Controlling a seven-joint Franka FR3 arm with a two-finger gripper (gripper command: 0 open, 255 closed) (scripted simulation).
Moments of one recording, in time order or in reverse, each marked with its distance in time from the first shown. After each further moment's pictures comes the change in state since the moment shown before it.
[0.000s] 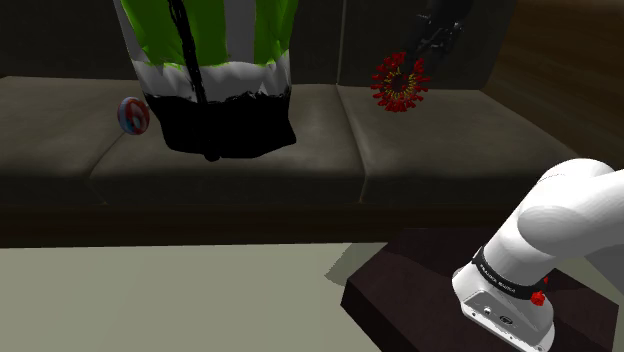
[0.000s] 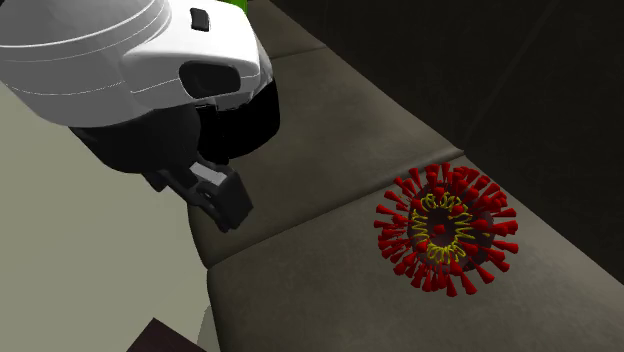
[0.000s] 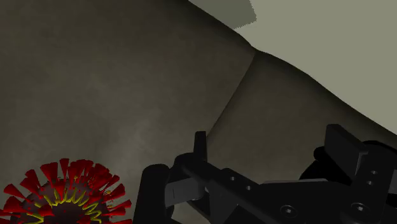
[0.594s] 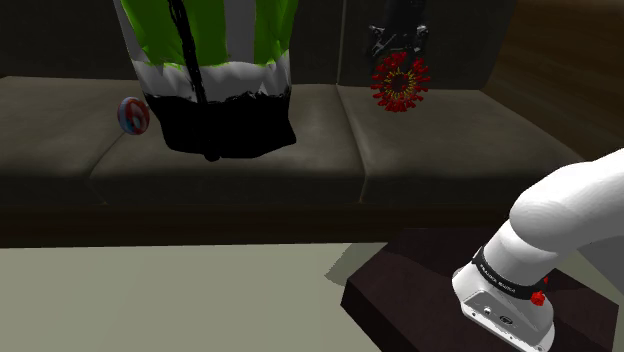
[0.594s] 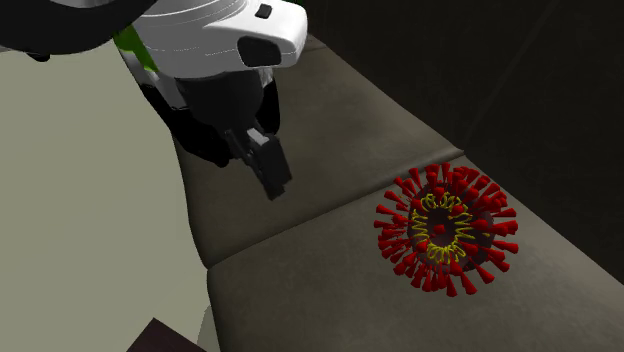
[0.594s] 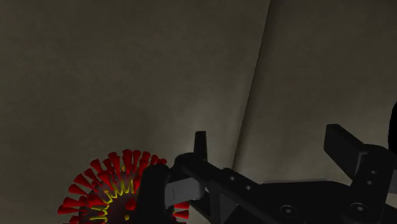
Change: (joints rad) arm -0.143 0.263 0.167 0.139 -0.114 0.109 0.401
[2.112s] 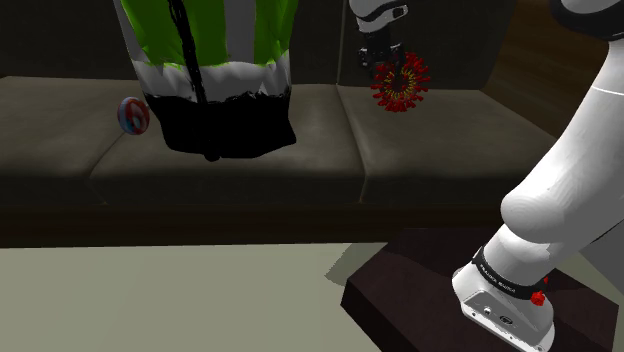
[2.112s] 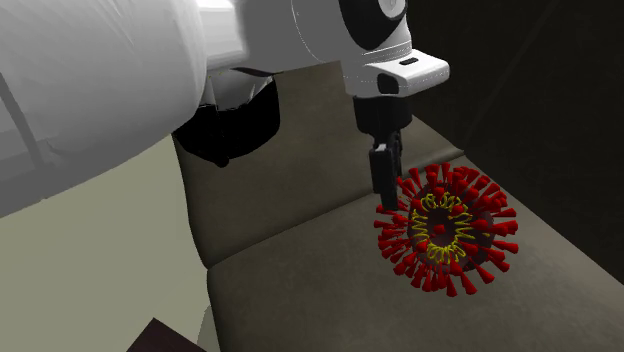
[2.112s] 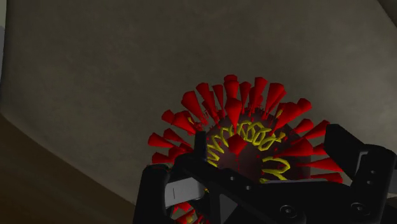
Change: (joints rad) arm -0.189 0.617 0.087 0.469 -0.432 -0.146 0.914
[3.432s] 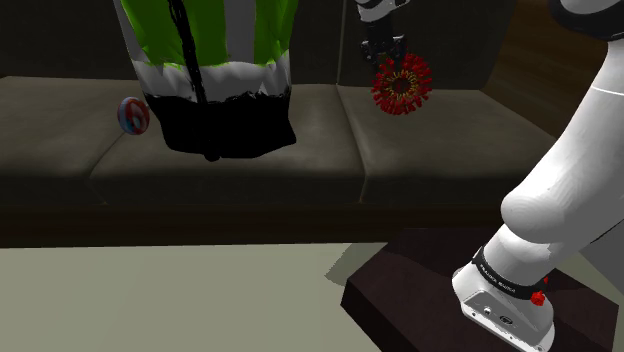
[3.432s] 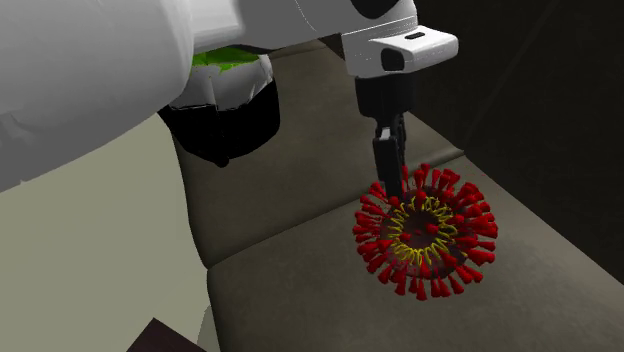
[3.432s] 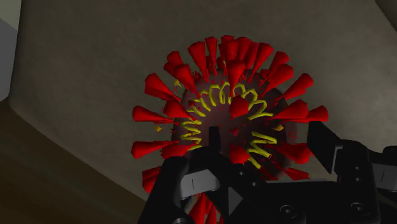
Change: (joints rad) arm 0.005 0.003 0.002 0.071 0.001 -0.067 -0.022
